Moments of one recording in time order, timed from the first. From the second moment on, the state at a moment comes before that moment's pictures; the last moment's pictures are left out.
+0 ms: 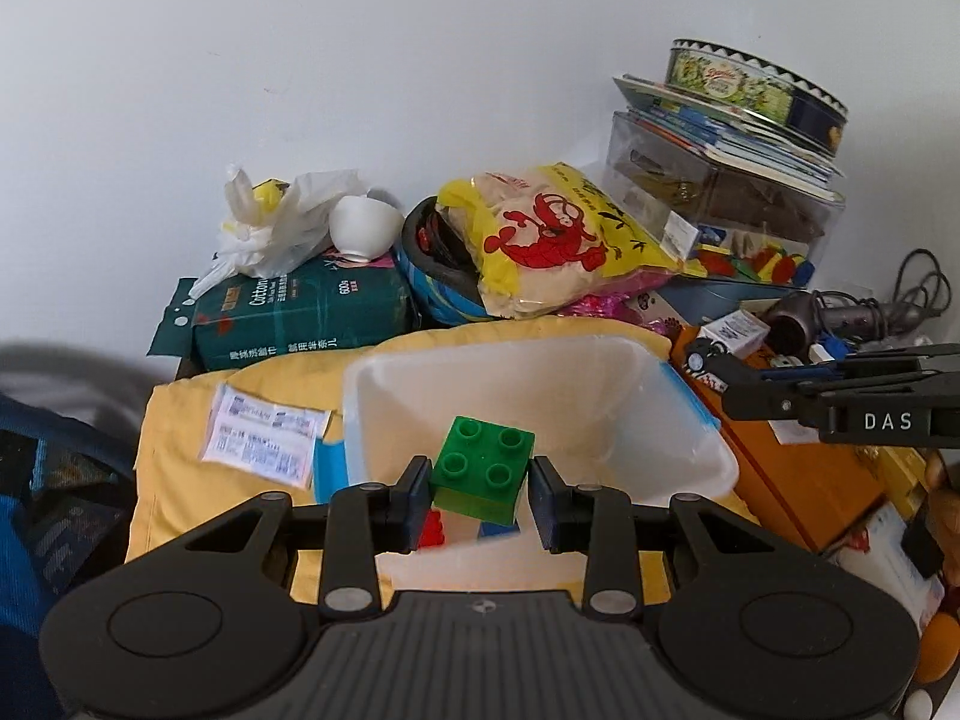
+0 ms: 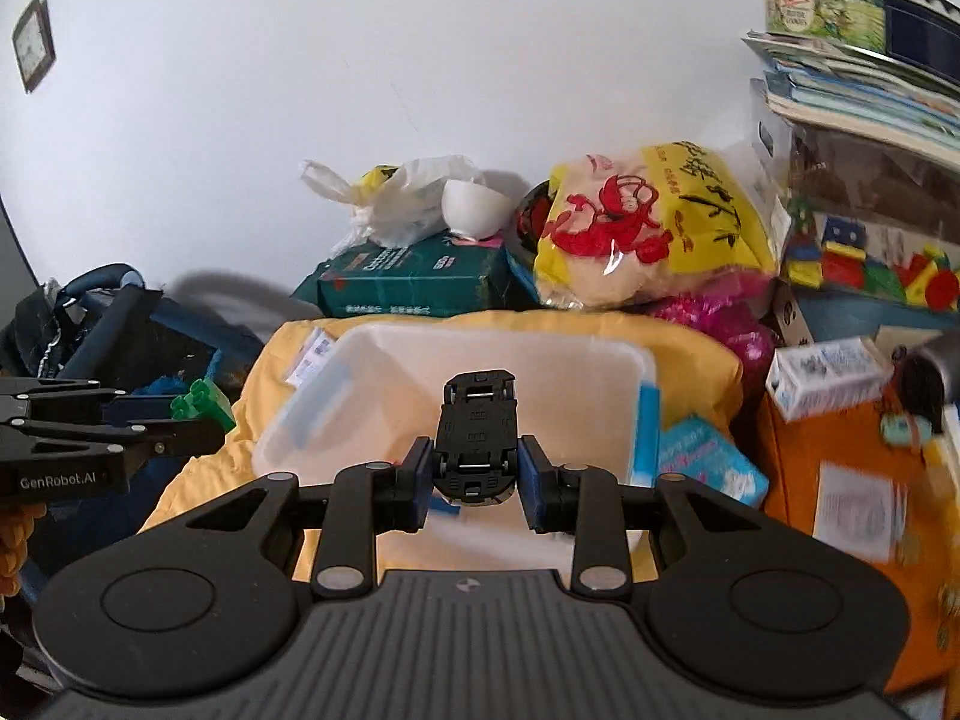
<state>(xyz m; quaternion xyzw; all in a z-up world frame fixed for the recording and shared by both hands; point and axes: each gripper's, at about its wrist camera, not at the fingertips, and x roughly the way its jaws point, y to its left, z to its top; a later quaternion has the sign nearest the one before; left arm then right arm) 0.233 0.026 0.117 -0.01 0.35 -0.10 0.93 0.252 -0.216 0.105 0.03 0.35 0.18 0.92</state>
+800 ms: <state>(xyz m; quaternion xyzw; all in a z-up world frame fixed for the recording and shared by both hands) 0.340 0.008 0.093 0.01 0.47 -0.08 0.88 0.347 -0.197 0.073 0.01 0.49 0.14 0.86</state>
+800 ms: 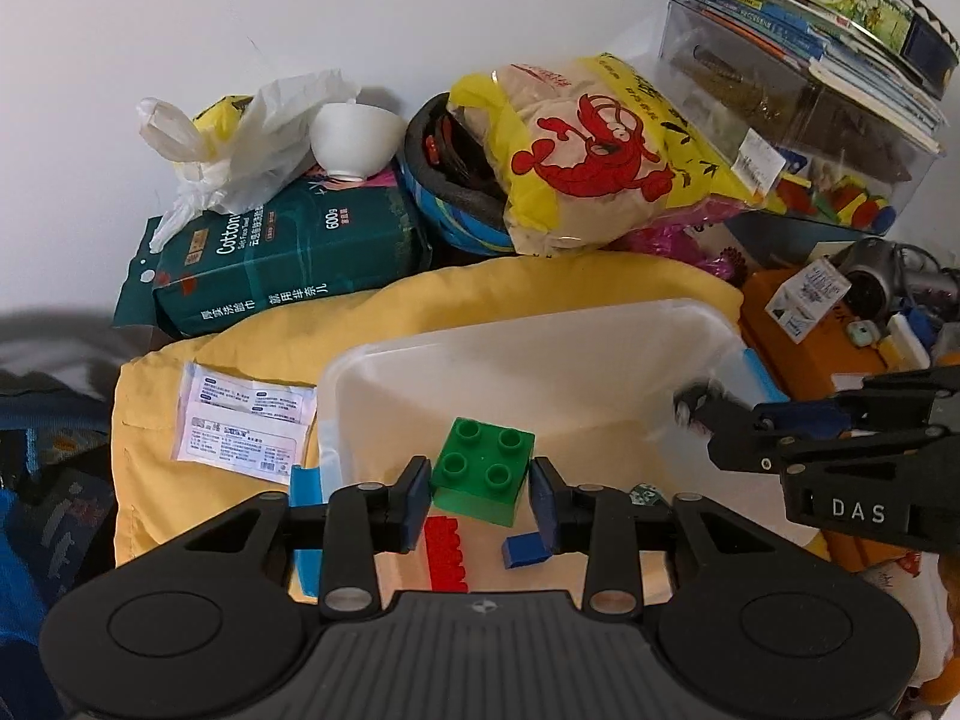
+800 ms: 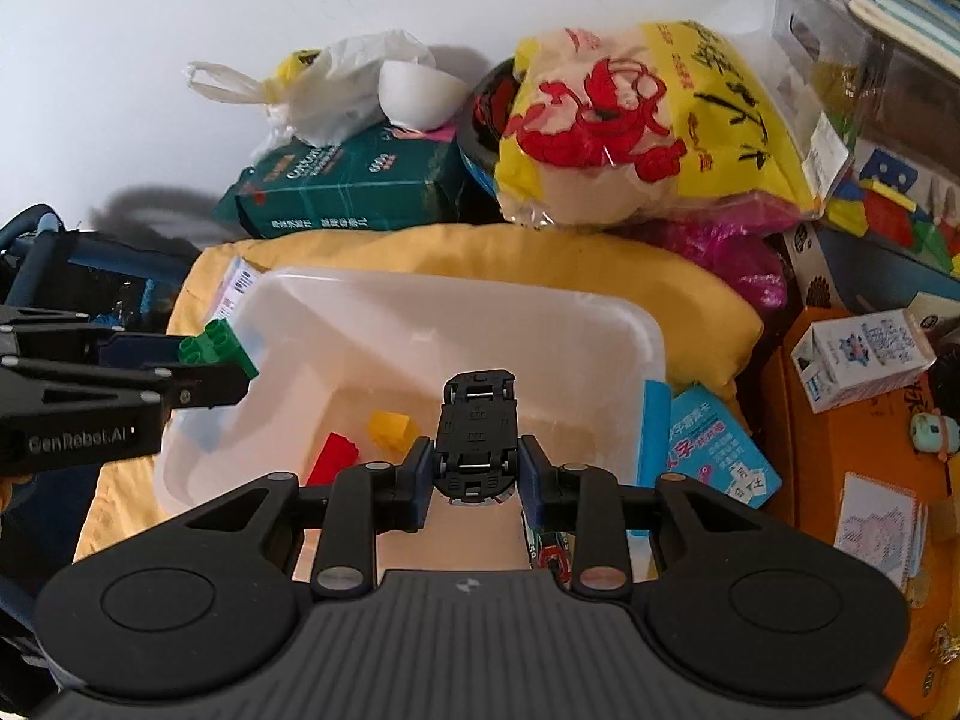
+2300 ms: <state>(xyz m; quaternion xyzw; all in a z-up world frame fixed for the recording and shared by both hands) 0.064 -0.001 -0.065 -0.03 0.46 -0.10 0.88 0.106 -0.174 -0.082 -0.09 0.41 0.22 0.88</state>
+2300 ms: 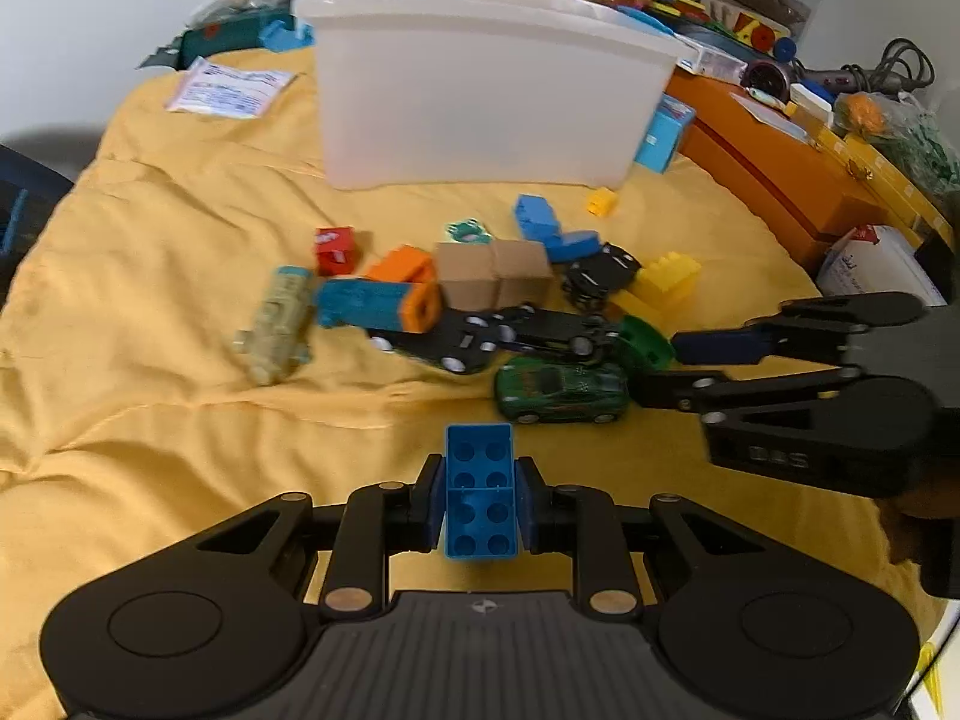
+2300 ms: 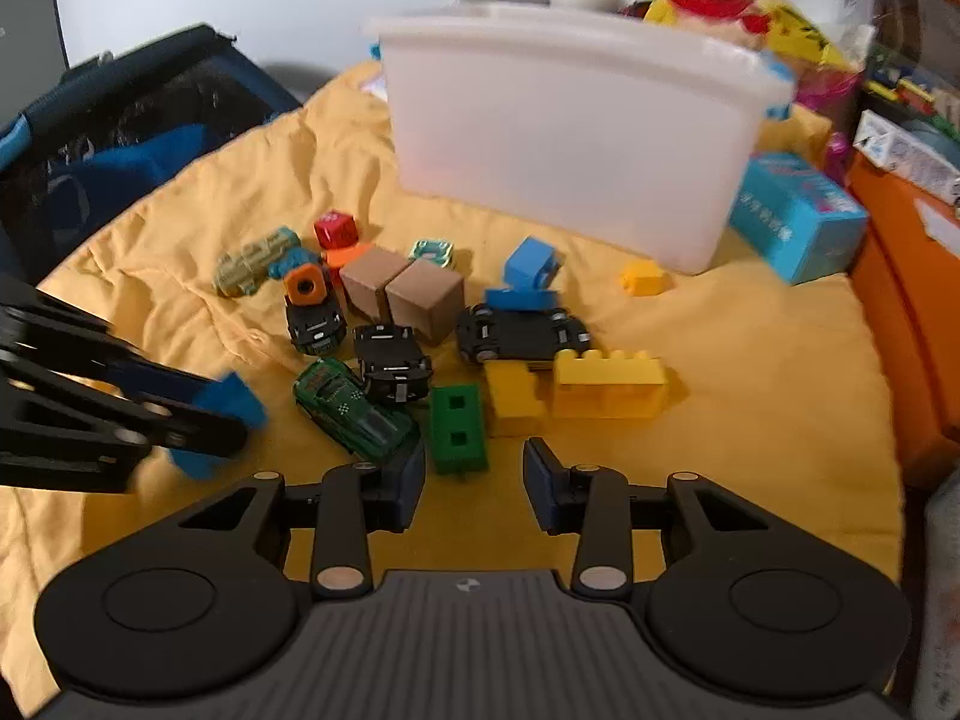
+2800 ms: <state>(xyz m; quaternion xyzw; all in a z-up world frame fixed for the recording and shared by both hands) 0.085 0.019 0.033 -0.04 0.37 -0.11 0.92 0.105 -0.216 -0.017 0.00 0.38 0.21 0.90</state>
